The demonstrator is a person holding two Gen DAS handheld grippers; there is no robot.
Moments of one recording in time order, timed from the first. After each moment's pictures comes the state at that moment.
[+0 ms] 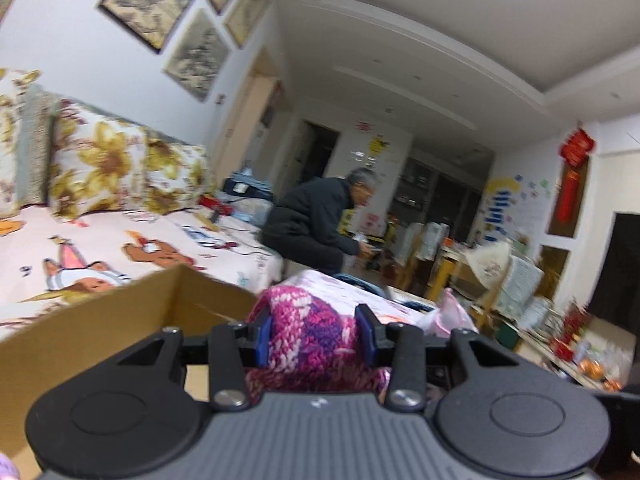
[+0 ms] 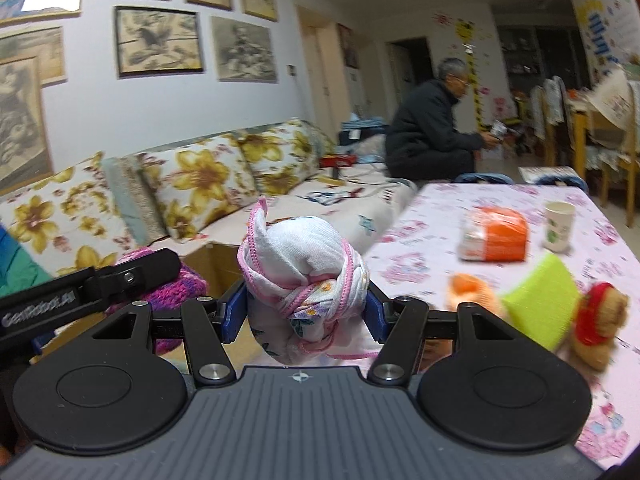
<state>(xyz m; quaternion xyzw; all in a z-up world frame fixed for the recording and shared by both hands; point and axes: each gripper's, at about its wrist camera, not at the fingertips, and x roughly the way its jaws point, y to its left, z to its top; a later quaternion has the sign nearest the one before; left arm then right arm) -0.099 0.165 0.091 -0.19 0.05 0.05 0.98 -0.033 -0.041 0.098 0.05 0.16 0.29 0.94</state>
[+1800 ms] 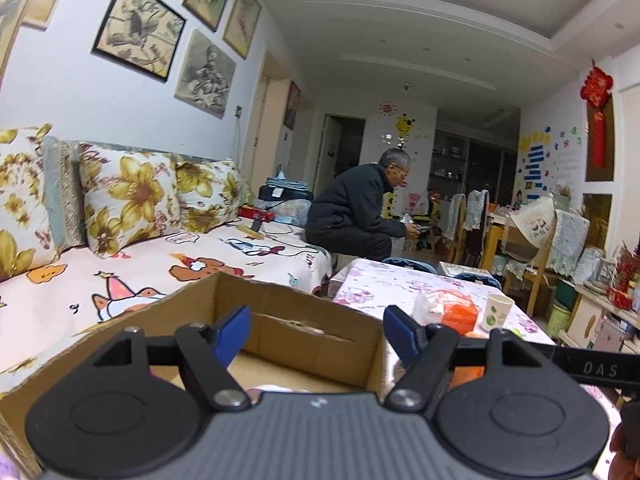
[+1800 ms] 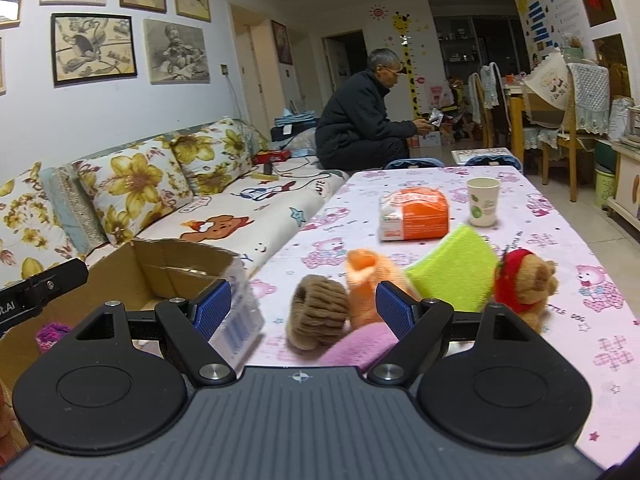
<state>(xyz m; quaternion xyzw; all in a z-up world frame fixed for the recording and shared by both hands) -0.095 0.137 0.093 -0.08 0.07 0.11 0.99 -0.045 -0.060 0.096 0.07 0.18 0.18 0.97</state>
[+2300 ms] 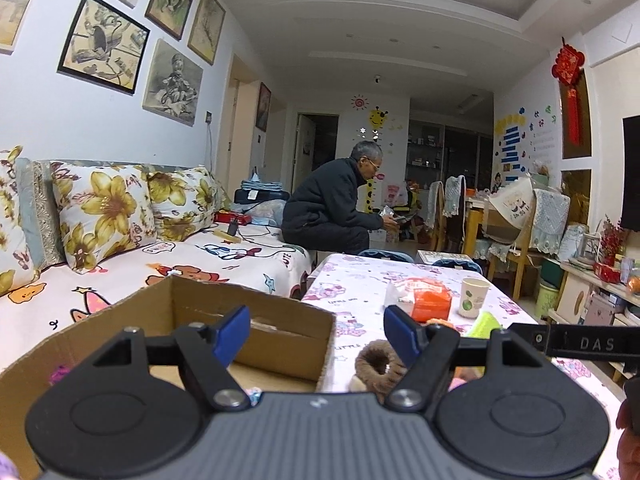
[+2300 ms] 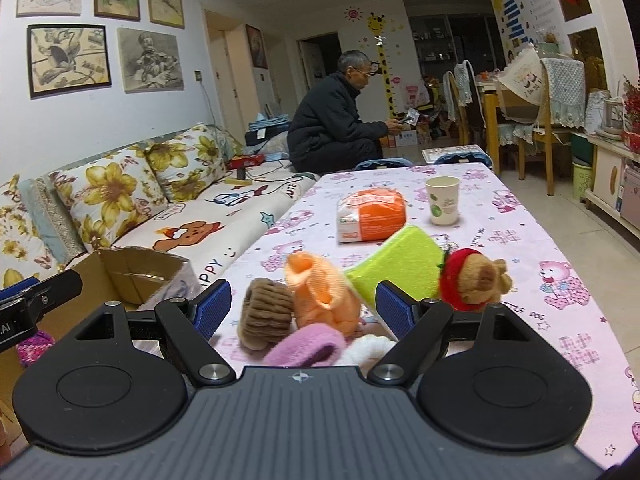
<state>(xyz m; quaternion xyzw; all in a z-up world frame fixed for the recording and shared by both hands) -0.087 0.101 0.091 -0.04 0.08 0.09 0.99 -0.043 -0.074 0.091 0.08 0.18 0.14 0.97</state>
